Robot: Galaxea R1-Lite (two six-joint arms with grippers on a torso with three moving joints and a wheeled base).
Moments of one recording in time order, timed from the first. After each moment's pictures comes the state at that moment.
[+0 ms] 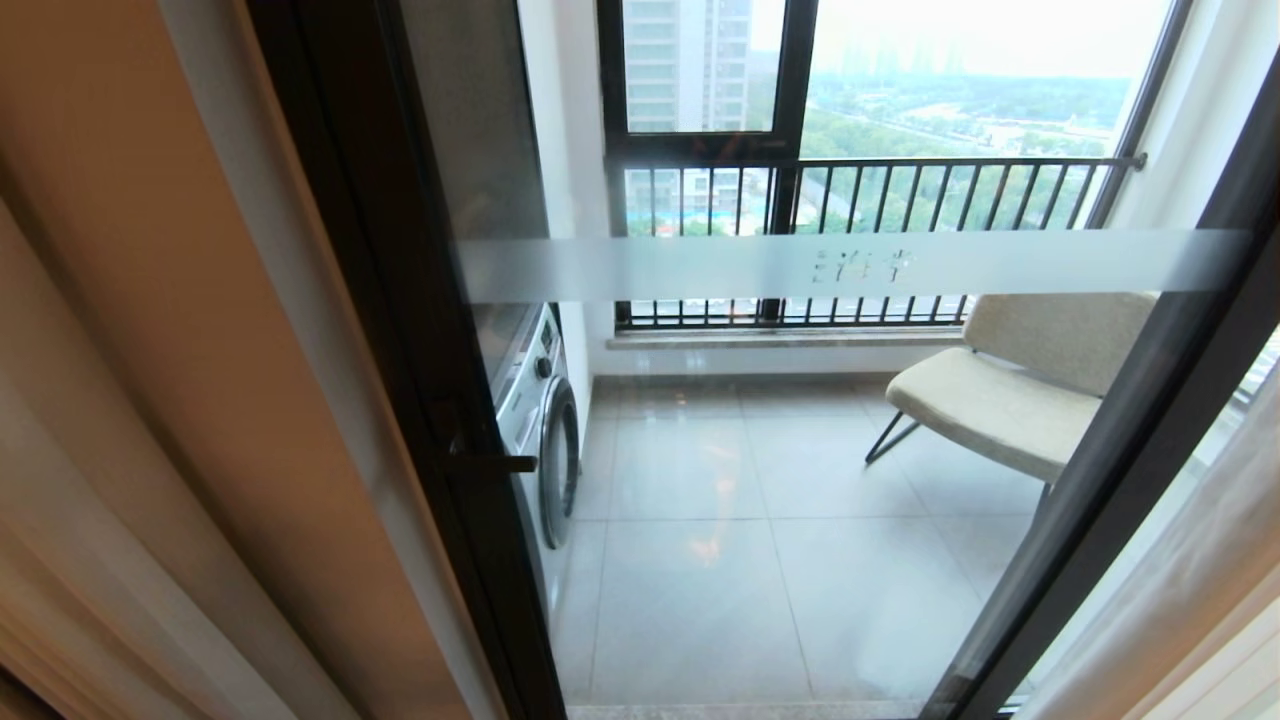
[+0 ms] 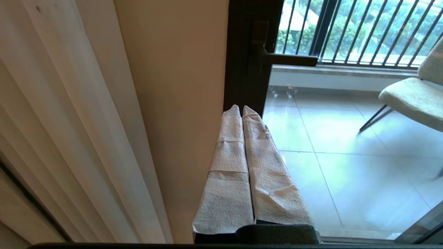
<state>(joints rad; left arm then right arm) 0.00 0.01 0.00 -0.01 0.03 -0.06 0.00 0.00 -0.02 0.04 -0.01 0.00</state>
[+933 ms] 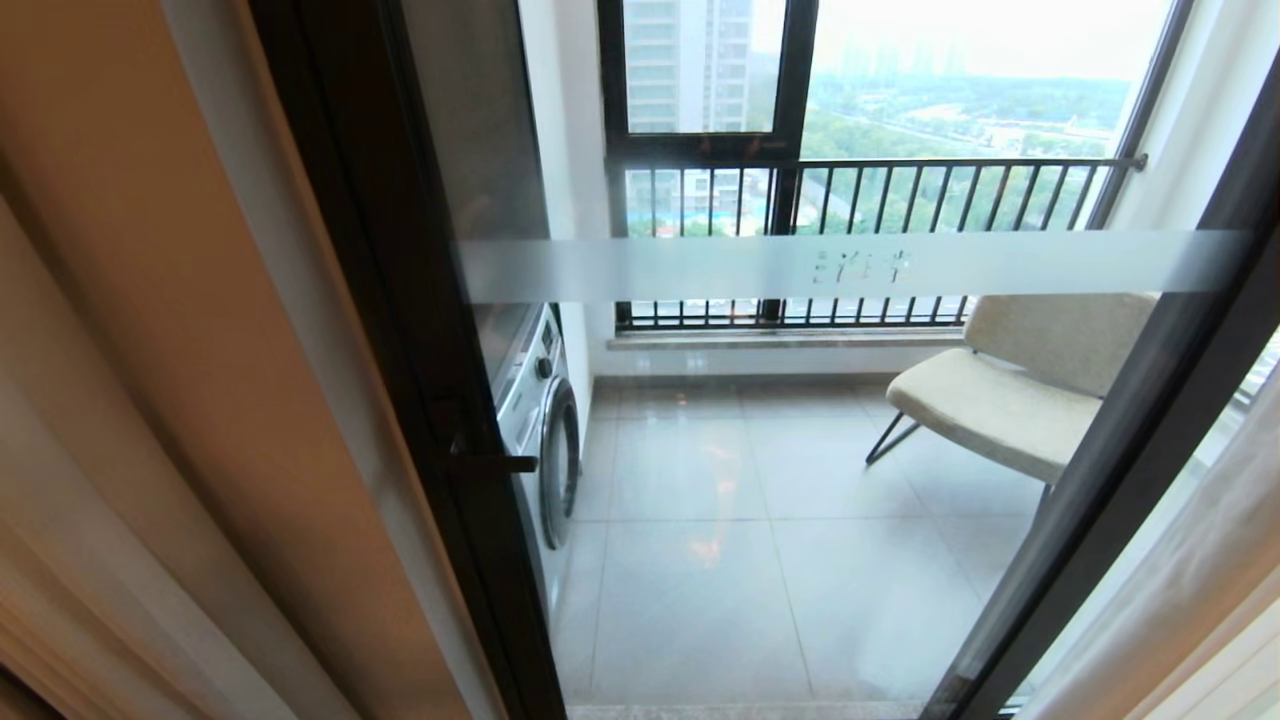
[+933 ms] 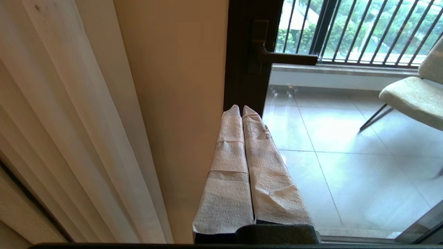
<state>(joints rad) 0.00 0.00 0.00 -0.01 0.02 -0.06 0.00 0.00 -0.02 0.04 -0.01 0.00</state>
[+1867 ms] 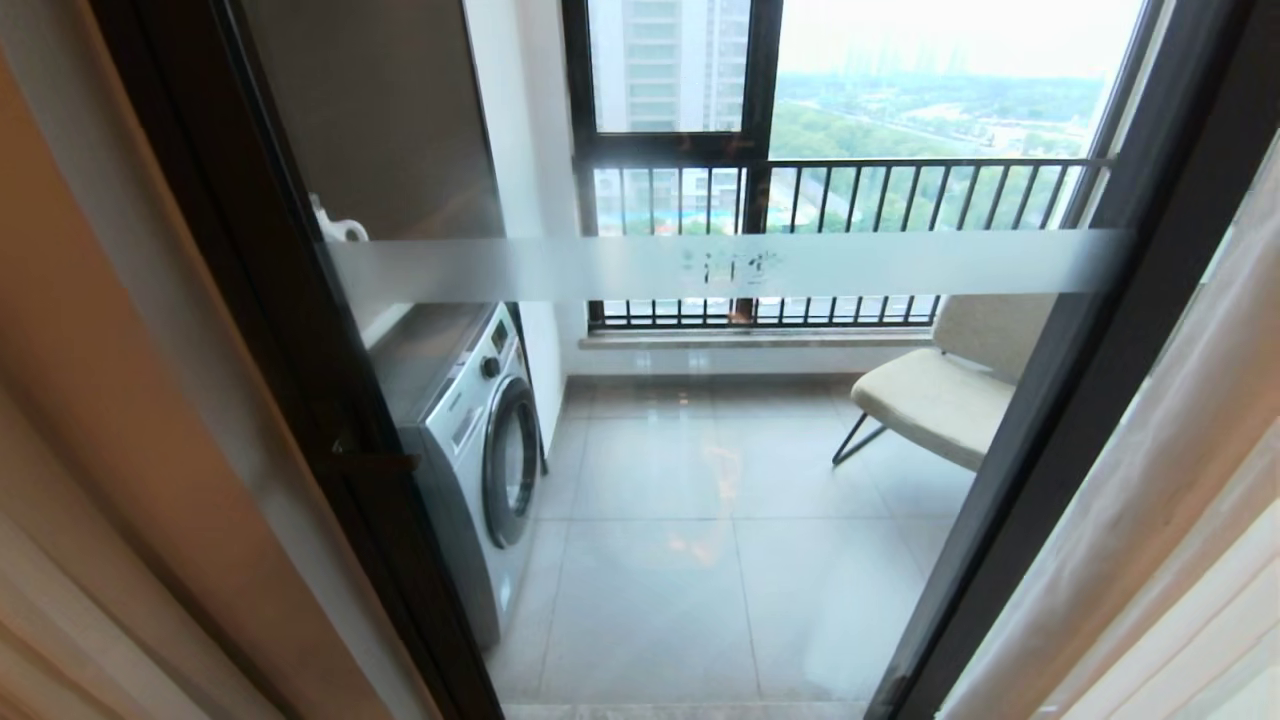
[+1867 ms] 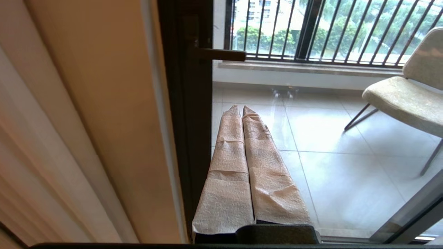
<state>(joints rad) 0.00 0.00 0.00 -0.01 0.02 -0.06 0.00 0.00 -0.02 0.04 -0.01 0.00</state>
